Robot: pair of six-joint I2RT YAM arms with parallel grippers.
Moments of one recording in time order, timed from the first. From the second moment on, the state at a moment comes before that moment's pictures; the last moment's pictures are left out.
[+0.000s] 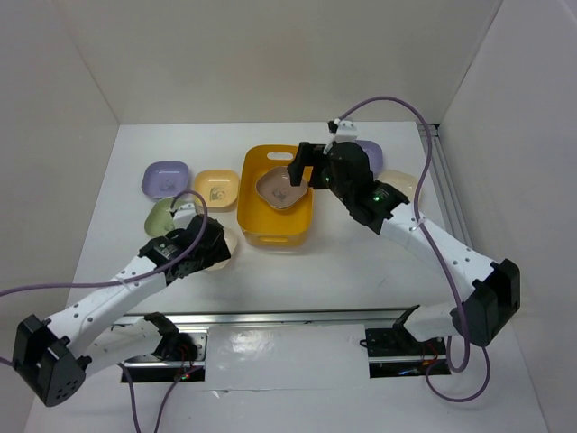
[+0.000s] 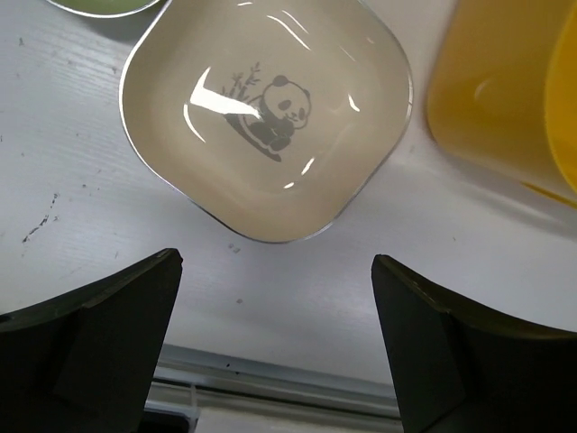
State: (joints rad) left arm -0.61 0.96 0.76 -0.81 -0.43 -0.90; right arm 0.67 1.35 1.27 -0.21 0.26 0.47
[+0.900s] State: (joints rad) left arm -0.48 1.18 0.54 -0.66 -0.51 -1.32; right arm 0.59 1.34 1.10 -0.15 0.06 0.41
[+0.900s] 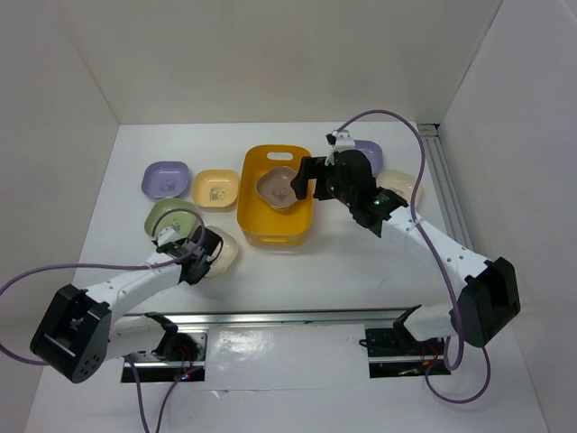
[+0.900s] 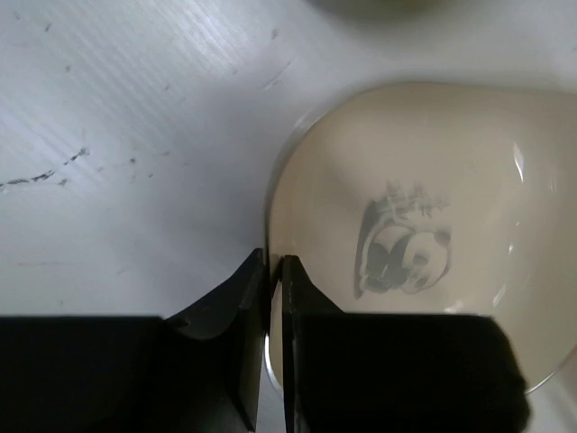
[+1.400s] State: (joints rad) left arm -0.55 0.81 0.50 -0.92 -0.50 -1.46; right arm 0.58 1.34 1.10 -0.15 0.04 0.41
